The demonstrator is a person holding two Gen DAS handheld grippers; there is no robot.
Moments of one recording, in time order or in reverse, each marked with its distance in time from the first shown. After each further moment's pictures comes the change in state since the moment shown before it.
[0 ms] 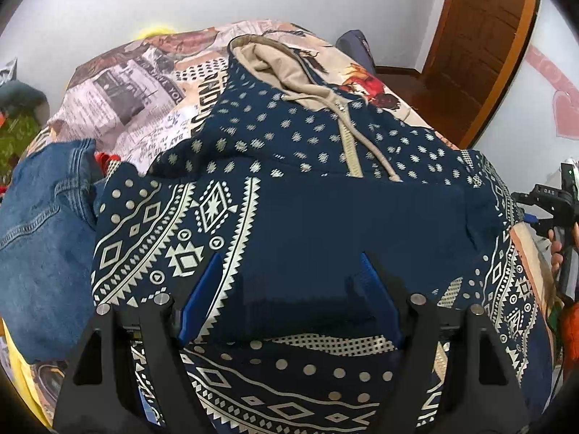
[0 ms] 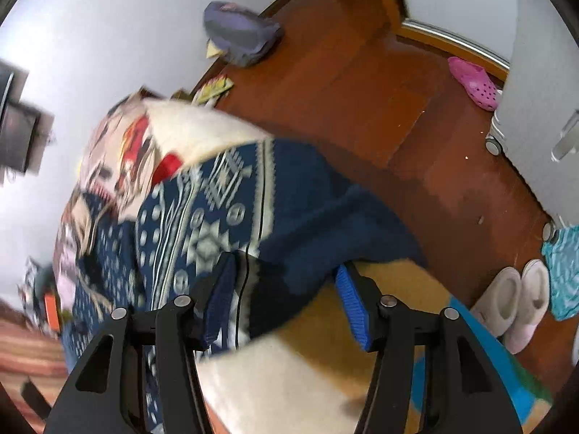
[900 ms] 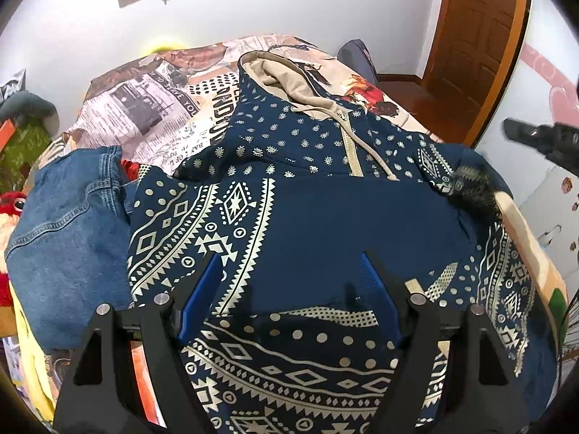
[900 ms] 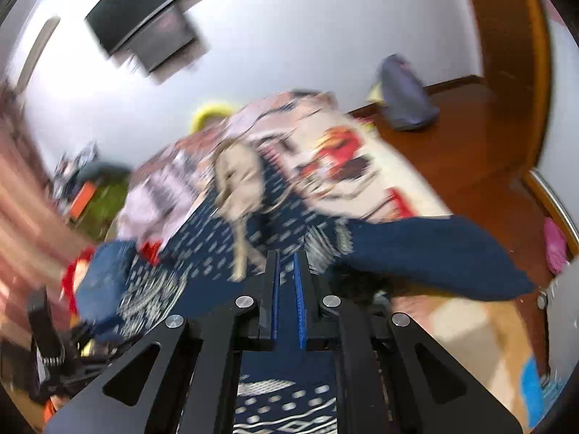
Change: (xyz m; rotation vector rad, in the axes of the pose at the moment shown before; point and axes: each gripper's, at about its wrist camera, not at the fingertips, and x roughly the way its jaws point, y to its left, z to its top) left arm -0.037 0.000 -0.015 0.036 -0.049 0.034; right arm -0.065 0.214 -0.109 -0.675 -0.084 0.228
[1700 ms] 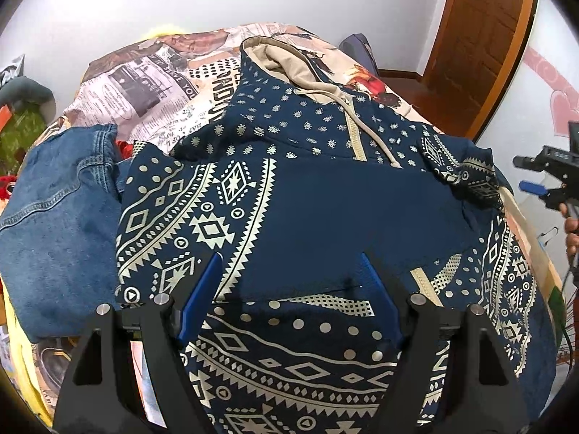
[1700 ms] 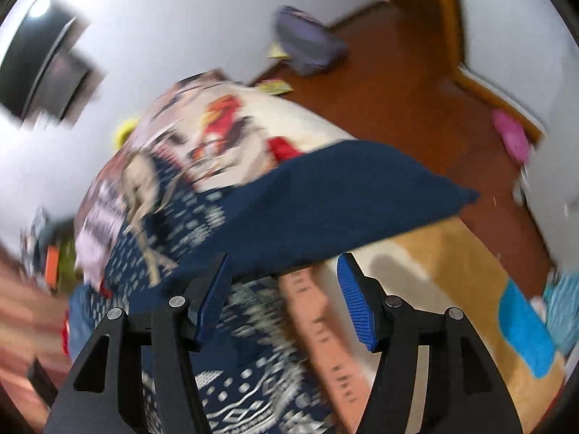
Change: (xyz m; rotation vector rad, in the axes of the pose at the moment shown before) left arm 0.015 0.006 -0.011 -0.033 0.032 -0.029; right arm -0.002 -0.159 -0.028 0.538 0.072 -0.183
